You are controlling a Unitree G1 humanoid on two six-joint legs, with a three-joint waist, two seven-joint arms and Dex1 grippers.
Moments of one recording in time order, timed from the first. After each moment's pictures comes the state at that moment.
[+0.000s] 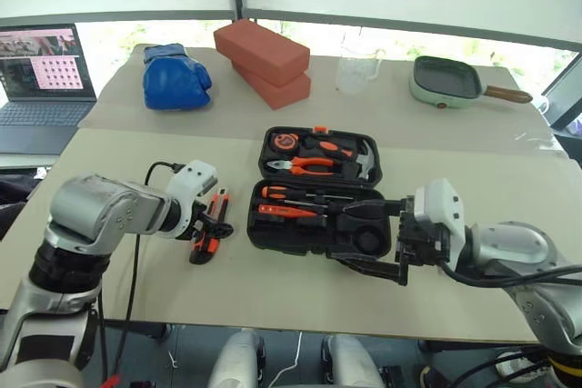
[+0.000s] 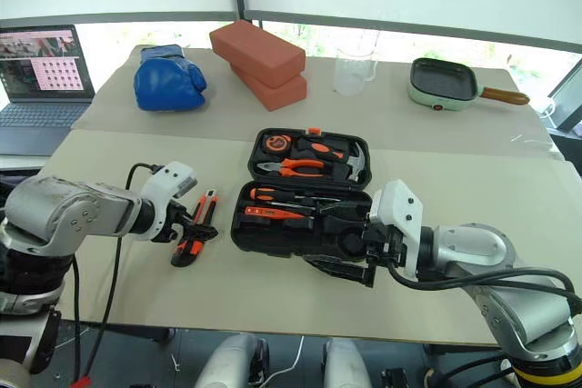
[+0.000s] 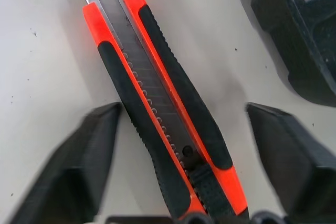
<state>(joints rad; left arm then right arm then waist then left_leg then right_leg) -0.63 0.76 -0.10 -0.26 -0.66 1.61 -0.41 -0.12 -0.81 -0.08 -0.71 0.69 0.64 0.84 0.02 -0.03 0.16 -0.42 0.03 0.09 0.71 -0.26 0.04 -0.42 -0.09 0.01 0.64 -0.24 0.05</state>
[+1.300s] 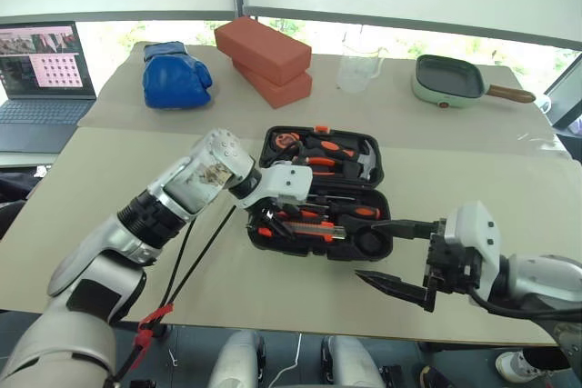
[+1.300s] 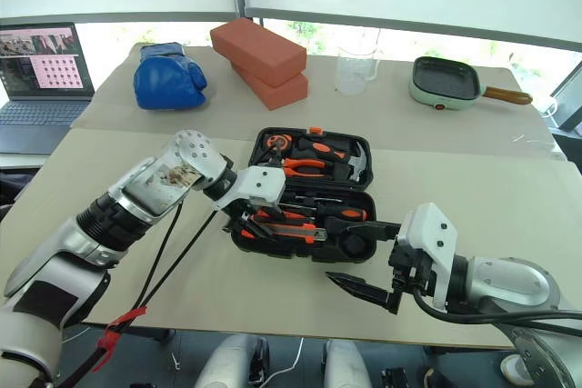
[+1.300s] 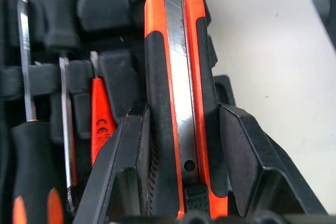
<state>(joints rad) -1.01 0.59 -0.70 0.10 -0.07 0.53 -1.46 0.17 -0.87 -0.29 -0.85 0.79 0.67 0.75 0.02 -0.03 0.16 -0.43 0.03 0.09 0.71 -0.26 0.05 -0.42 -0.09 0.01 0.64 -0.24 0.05</state>
